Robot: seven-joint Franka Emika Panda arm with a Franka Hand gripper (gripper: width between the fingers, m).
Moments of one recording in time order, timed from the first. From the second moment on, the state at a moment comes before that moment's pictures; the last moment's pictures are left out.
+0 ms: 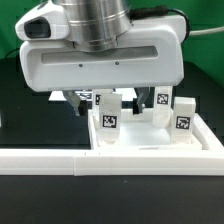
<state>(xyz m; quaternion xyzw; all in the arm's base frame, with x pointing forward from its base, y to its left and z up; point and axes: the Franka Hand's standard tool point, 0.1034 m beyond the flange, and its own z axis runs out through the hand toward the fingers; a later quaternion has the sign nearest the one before) 0.641 -0.009 0.080 -0.99 0.11 0.09 0.07</state>
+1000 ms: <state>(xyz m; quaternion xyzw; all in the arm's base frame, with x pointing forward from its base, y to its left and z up) 0.644 -0.009 0.075 -0.99 0.13 0.07 0.06</state>
